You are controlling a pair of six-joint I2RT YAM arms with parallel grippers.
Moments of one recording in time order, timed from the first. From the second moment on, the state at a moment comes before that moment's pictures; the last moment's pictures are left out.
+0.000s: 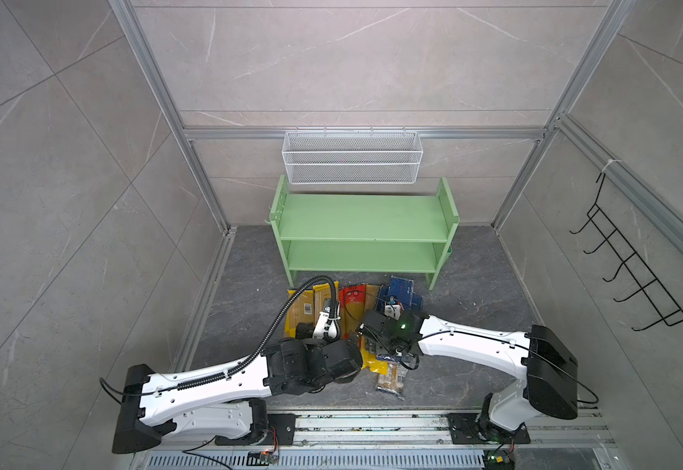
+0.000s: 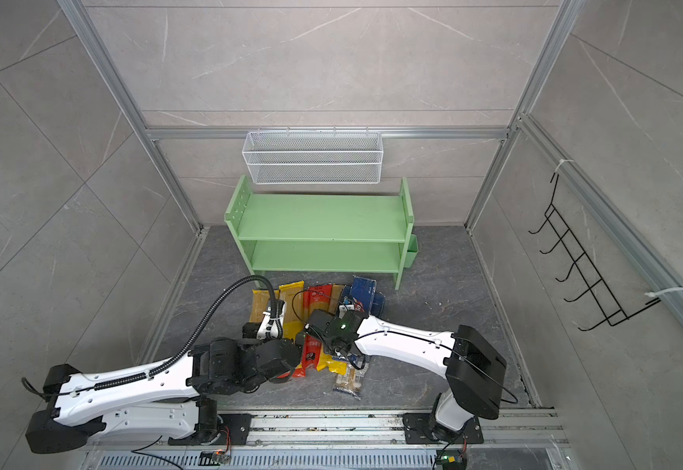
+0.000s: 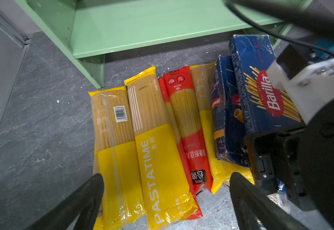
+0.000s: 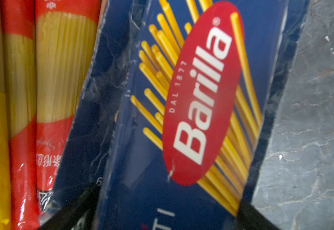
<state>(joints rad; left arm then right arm) -1.34 1.06 0.99 -0.97 -0.81 -0.88 1.07 1.60 1.15 -0.93 0.41 1.00</state>
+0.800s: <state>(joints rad) -1.34 0.82 1.03 -1.26 -0.92 -1.03 1.04 1.52 1.11 -0.90 0.30 1.00</state>
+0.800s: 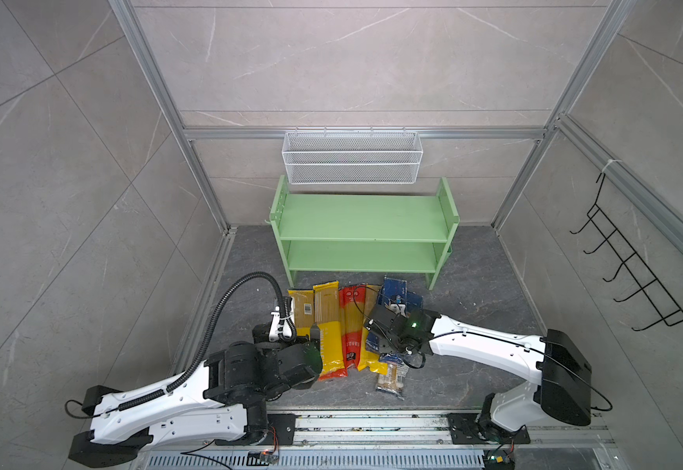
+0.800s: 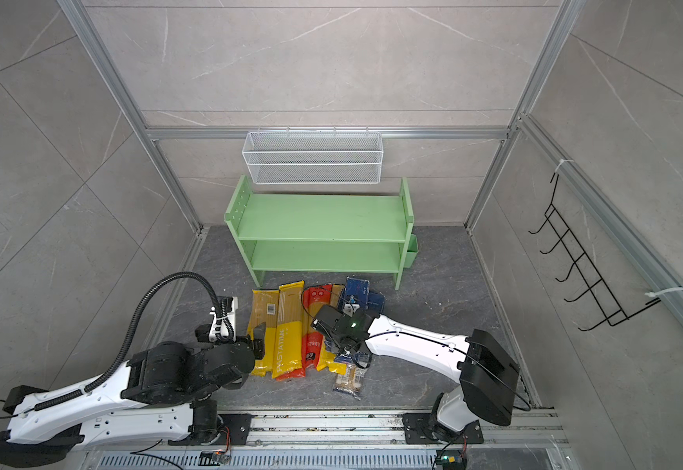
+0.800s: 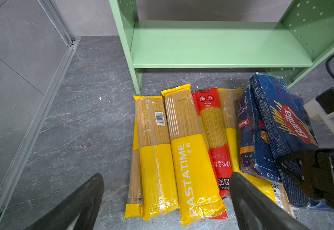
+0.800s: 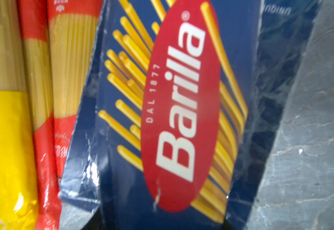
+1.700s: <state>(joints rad) -1.34 0.79 1.07 -1.36 -0.99 -1.10 1.04 1.34 1.15 -1.02 0.10 0.92</state>
